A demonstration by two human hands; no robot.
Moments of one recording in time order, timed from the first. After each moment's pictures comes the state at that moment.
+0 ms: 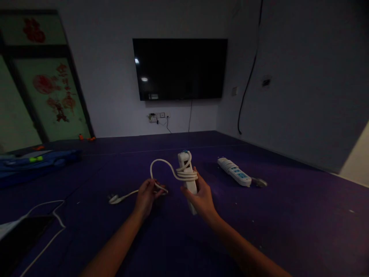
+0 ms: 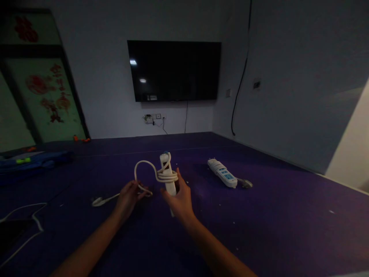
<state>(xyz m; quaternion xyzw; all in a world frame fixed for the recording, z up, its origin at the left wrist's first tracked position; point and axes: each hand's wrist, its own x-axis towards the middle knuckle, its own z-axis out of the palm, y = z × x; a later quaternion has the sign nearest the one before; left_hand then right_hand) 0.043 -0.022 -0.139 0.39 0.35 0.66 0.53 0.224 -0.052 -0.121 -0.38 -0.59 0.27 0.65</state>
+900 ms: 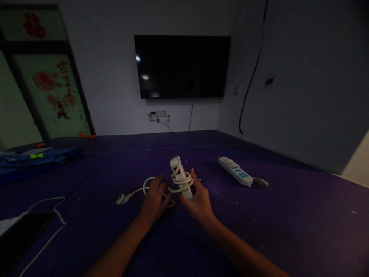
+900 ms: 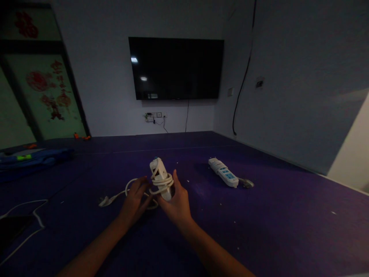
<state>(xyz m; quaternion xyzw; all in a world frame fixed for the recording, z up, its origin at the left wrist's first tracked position) 0.043 -0.035 -0.149 0.80 0.39 0.44 -0.13 0.214 -0.061 -0.127 -0.42 -0.65 0.21 0.60</state>
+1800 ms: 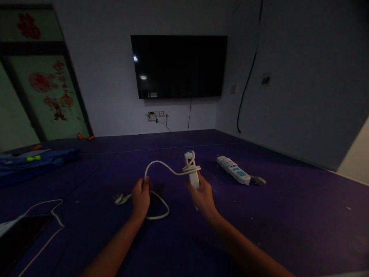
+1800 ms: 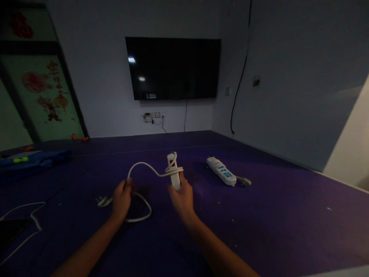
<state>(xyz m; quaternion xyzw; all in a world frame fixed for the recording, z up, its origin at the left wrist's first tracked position) 0.031 -0.021 -0.141 0.53 0.55 0.62 0.17 0.234 -0.044 -0.127 -0.54 -0.59 0.19 0.57</state>
